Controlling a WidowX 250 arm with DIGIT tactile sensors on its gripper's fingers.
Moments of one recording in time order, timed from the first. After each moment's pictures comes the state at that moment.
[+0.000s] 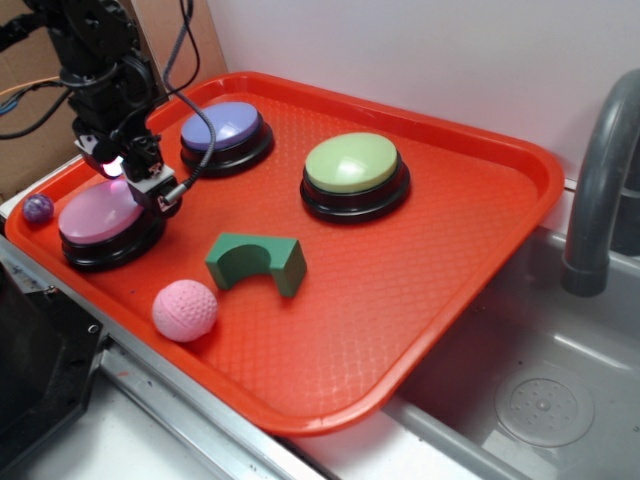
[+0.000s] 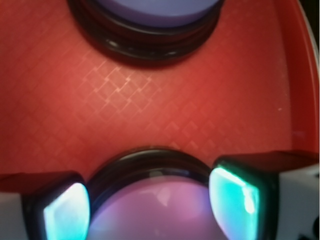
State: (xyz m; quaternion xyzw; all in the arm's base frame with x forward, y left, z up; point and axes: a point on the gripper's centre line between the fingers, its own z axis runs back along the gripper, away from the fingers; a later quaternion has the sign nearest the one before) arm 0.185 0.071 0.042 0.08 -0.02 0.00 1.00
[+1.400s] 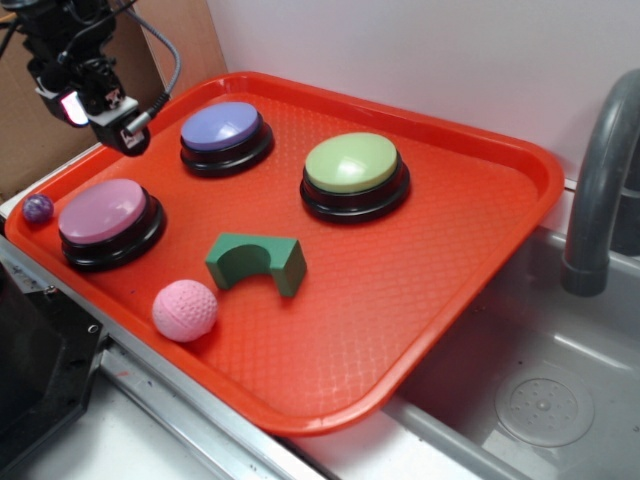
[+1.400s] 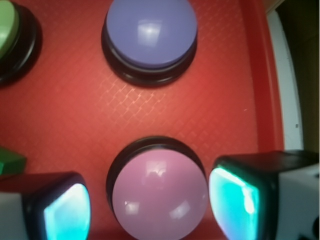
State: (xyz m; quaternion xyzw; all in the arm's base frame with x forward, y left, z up) arm 0.181 0.064 0.103 0.02 -0.07 0.00 1.00
